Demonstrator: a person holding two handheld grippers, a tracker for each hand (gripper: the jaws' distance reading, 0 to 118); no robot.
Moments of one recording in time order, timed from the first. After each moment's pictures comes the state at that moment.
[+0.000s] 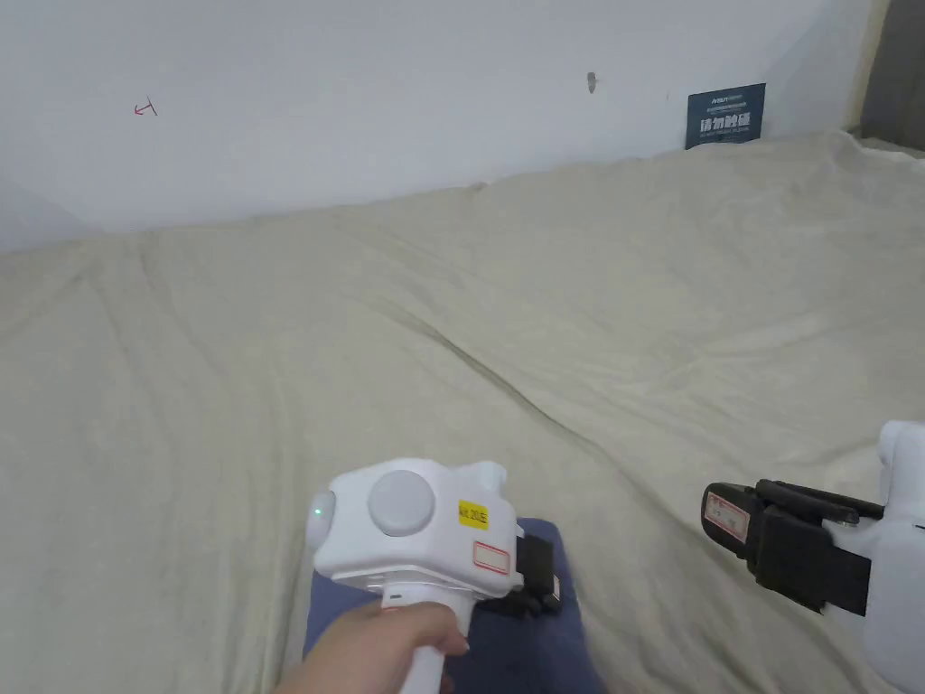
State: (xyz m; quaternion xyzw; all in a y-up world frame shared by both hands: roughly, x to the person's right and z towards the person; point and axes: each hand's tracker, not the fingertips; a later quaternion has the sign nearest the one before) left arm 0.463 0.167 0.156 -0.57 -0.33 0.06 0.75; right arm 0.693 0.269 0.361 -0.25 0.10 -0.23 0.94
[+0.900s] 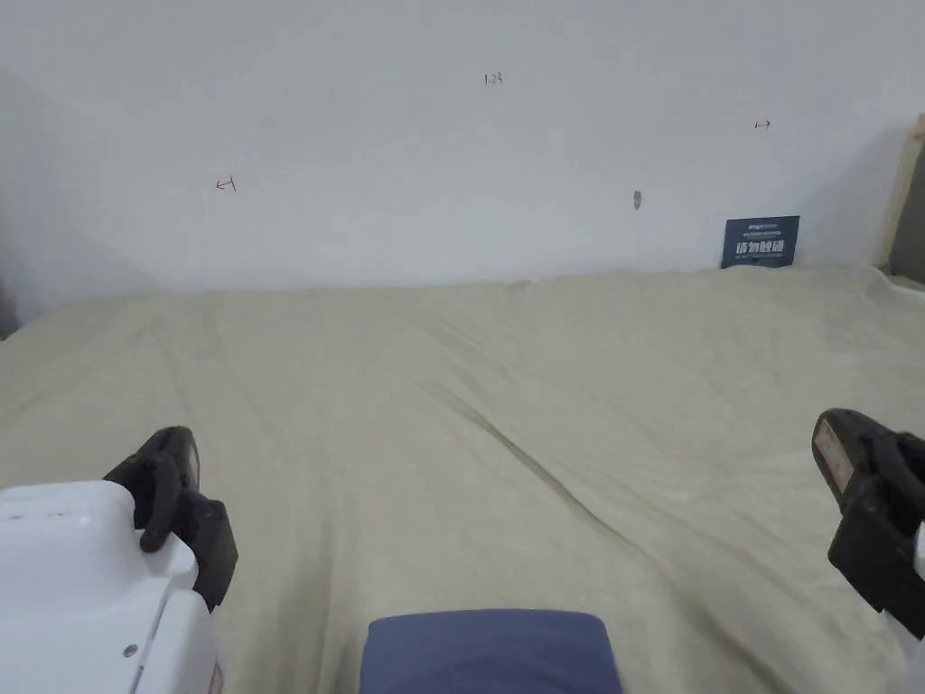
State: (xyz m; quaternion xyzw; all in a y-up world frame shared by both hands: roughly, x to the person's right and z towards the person) left arm 0.273 0.313 0.323 0.04 0.02 -0.03 1.00; right arm 0.626 0.332 0.384 0.03 -0.03 -0.04 1.00
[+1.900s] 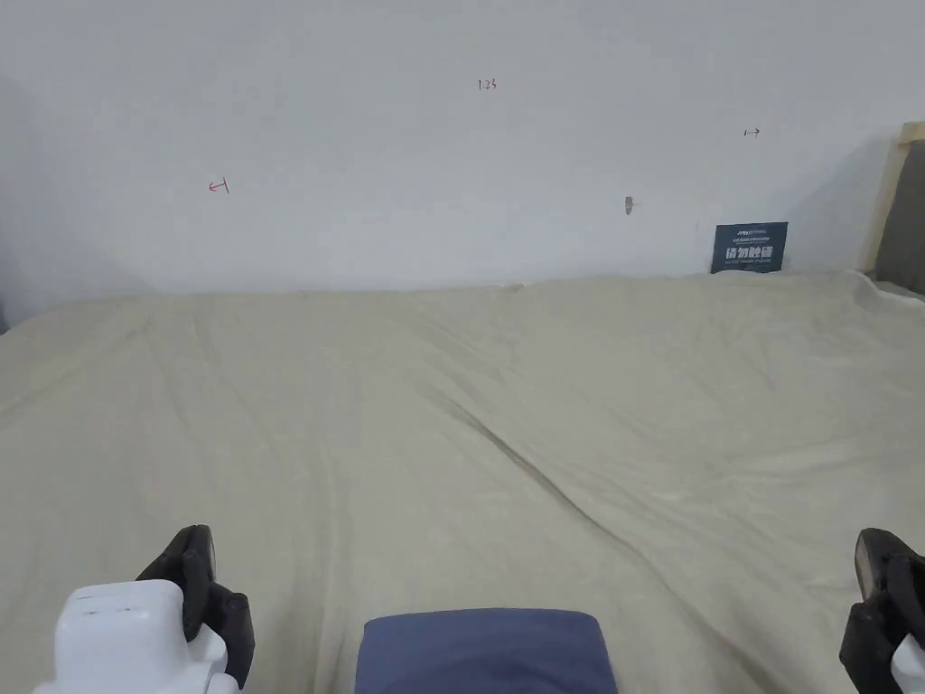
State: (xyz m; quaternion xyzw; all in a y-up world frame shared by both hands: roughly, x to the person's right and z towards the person) left arm 0.271 0.258 0.314 -0.01 0.02 -0.03 1.00; right arm 0.636 0.260 0.385 -0.02 -0.15 0.00 0.99
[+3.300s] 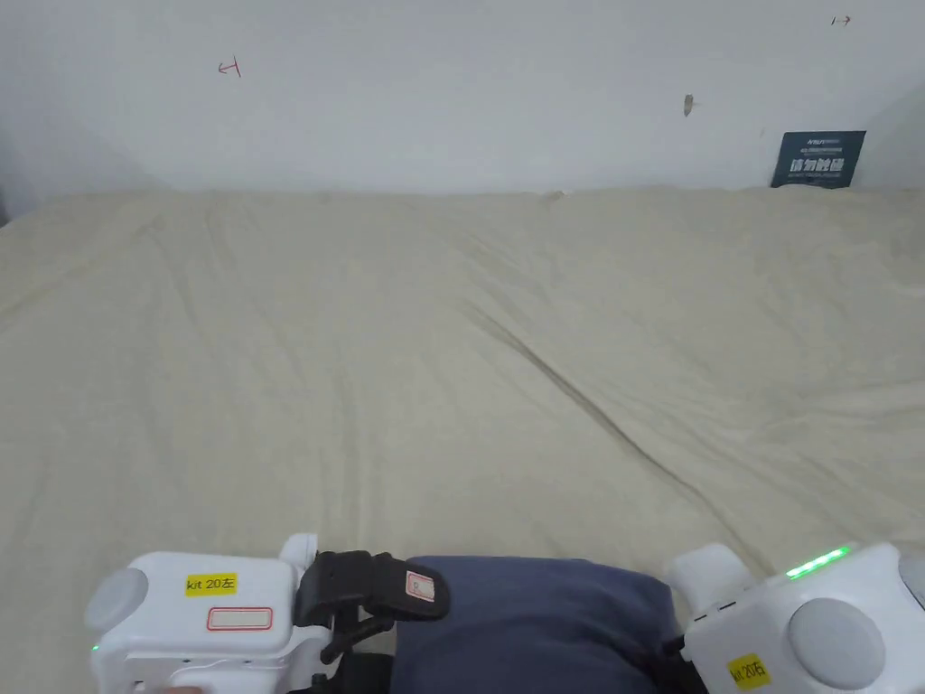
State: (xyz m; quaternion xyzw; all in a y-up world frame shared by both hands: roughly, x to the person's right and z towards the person) left arm 0.224 0.110 0.125 -0.55 -0.42 0.43 0.58; right arm 0.589 0.175 0.211 -0.55 0.15 0.04 0.82
